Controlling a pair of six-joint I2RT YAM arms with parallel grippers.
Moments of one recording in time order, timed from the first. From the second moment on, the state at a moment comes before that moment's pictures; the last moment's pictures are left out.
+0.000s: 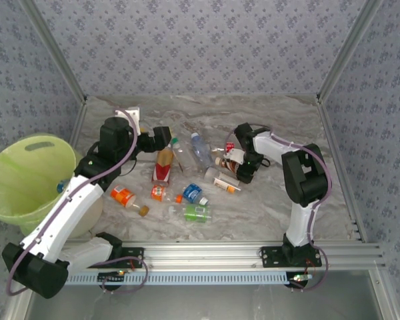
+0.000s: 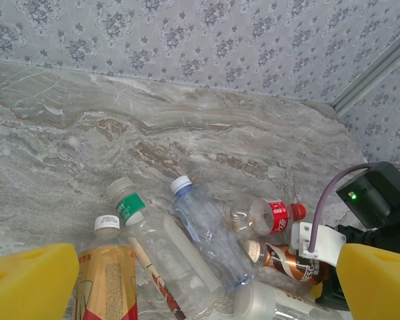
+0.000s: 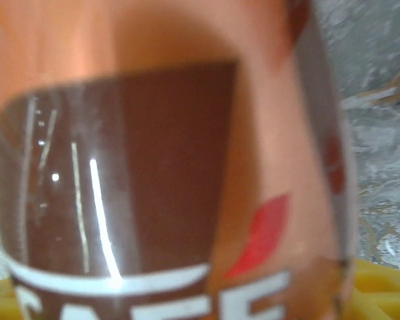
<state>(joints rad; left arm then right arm) -0.46 1.06 1.07 -0.42 0.04 -0.44 0.38 1.91 1.27 -0.89 0.06 -0.72</state>
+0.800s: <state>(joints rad) -0.46 1.08 1.05 -0.37 0.04 -0.45 0.43 1.58 1.17 -0.93 0.09 -0.72</state>
